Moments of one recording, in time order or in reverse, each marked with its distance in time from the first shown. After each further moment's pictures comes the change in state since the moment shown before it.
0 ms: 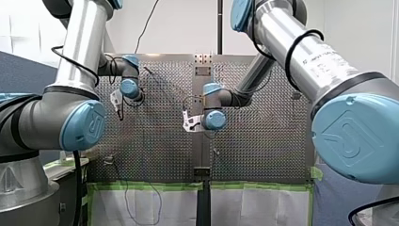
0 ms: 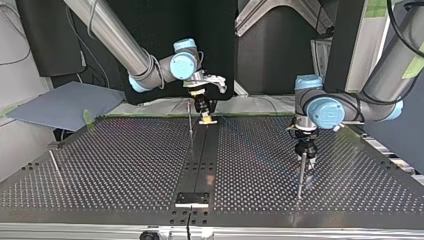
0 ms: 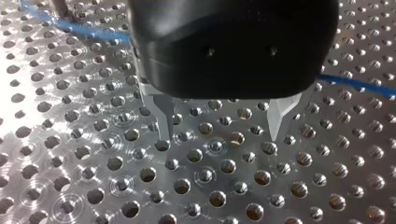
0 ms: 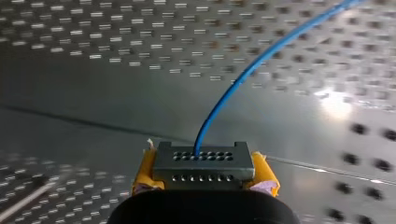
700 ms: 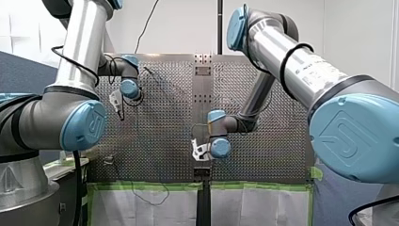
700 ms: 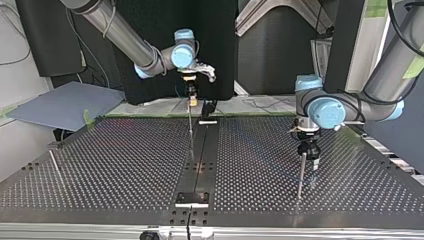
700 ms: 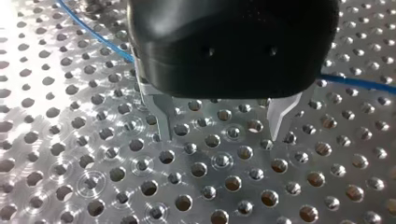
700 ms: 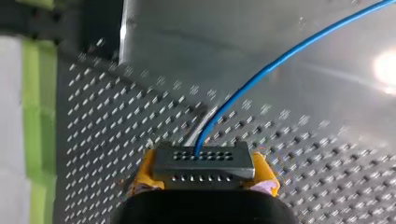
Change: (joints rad) left arm 0.005 0.000 0.000 0.025 -0.029 -0.085; right arm -0.028 0.123 0.130 -0.127 0.154 -0.015
